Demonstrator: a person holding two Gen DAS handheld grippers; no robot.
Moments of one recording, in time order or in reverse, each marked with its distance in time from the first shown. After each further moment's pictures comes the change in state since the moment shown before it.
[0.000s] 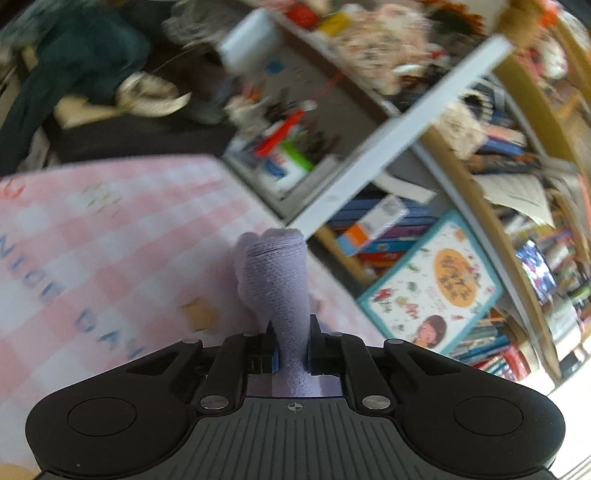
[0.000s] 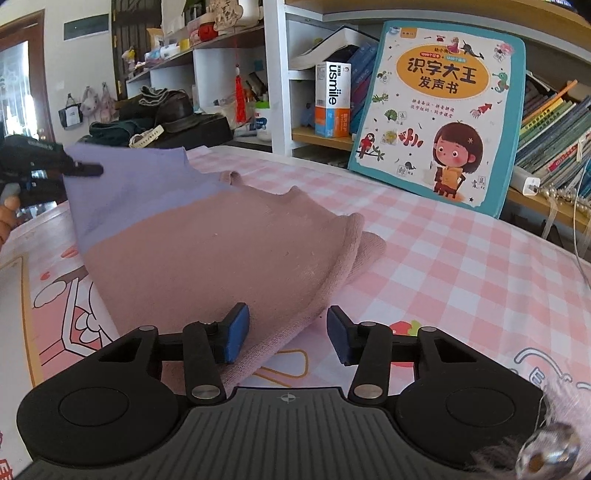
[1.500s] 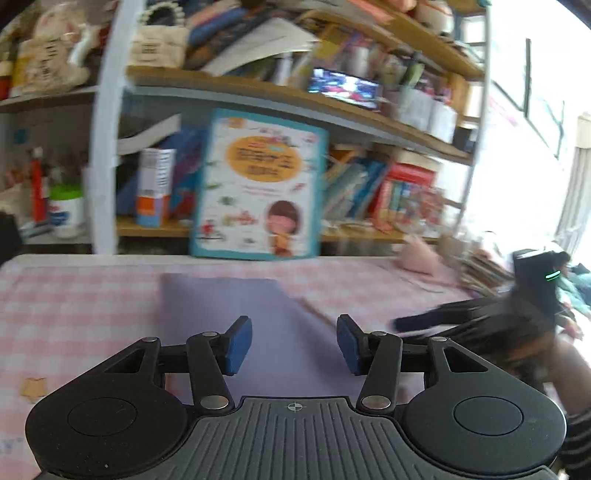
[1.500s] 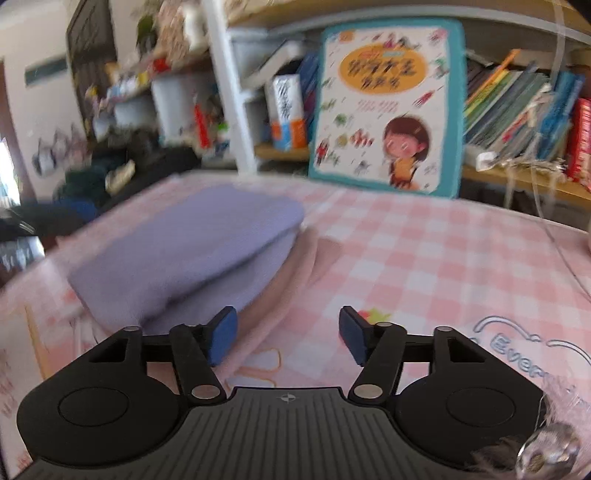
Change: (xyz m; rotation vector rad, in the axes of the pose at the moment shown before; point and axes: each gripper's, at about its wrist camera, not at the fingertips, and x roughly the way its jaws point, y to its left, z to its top) left arm 0.017 -0.139 -0.089 0.734 0.180 -0.251; right arm -0.044 -0.025 0.007 0.217 -0.071 -0.005
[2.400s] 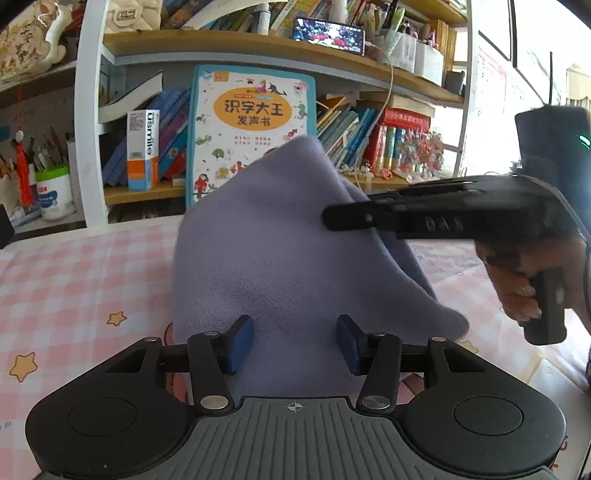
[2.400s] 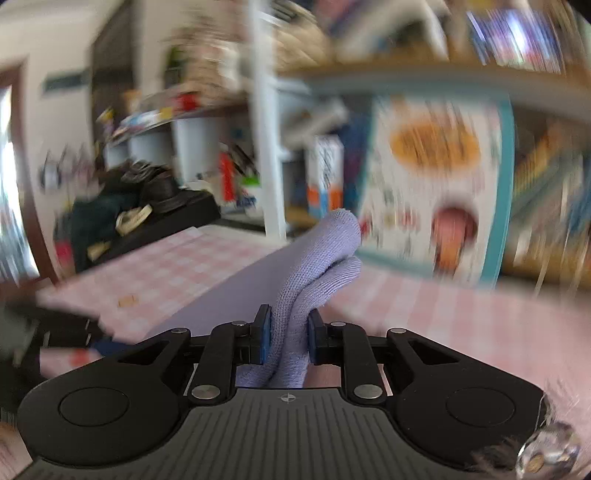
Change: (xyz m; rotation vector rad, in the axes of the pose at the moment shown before) left arm 0.022 0.000 -0.041 0.103 0.090 -0.018; right arm 0.034 0.086 0.022 -0.214 -0.137 -0.106
